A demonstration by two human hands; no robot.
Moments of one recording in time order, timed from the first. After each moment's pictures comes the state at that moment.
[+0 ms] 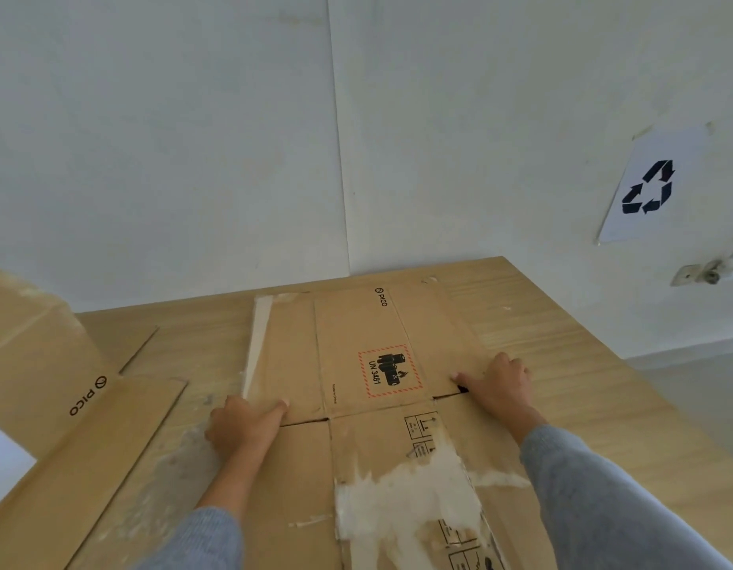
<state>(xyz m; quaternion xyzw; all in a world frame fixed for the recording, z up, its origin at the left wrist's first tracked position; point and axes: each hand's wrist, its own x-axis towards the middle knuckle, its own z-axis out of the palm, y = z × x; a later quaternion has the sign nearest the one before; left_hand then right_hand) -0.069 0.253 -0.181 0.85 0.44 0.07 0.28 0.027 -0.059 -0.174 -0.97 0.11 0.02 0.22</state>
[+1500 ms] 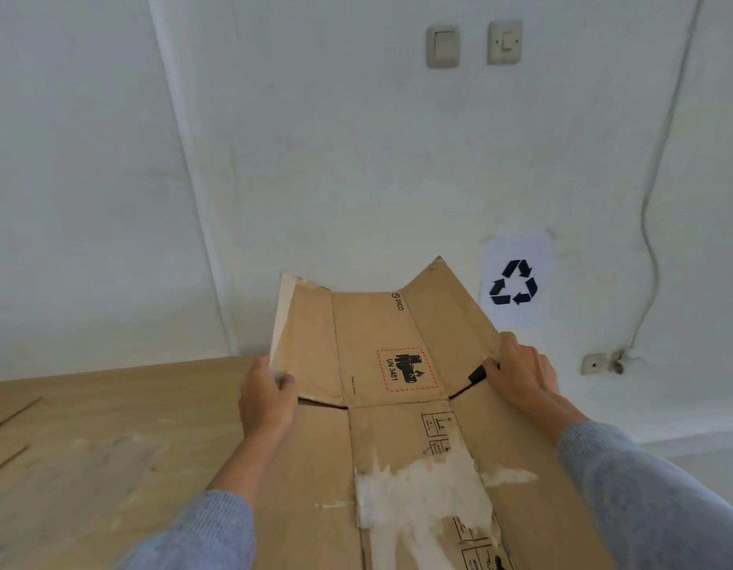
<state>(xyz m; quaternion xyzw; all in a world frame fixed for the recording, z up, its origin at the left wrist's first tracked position) 0.000 -0.137 -0.048 0.83 0.26 0.34 0.36 0.092 -0.440 -0.033 -0.96 -0.04 -0.16 0.22</state>
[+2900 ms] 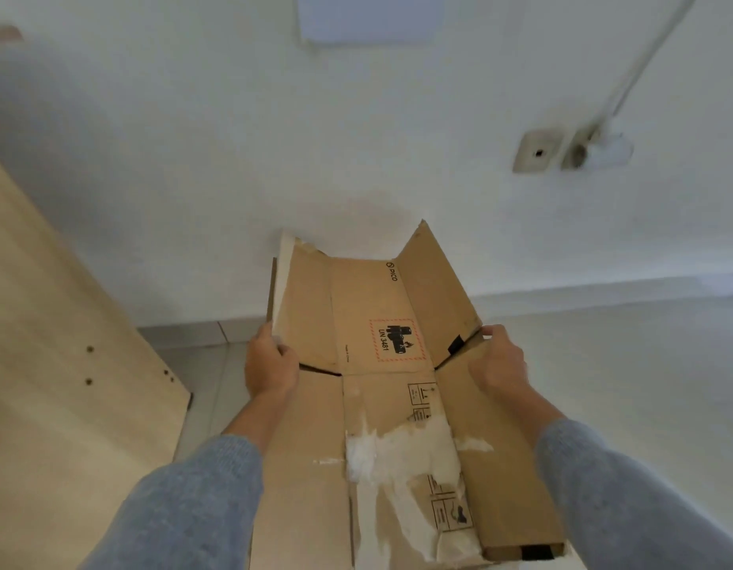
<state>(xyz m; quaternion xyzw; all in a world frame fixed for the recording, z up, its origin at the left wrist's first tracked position) 0.297 -0.511 -0.550 0.84 0.35 0.17 0.39 0.354 -0.777 -0.524 -0.93 0.09 0.07 0.35</state>
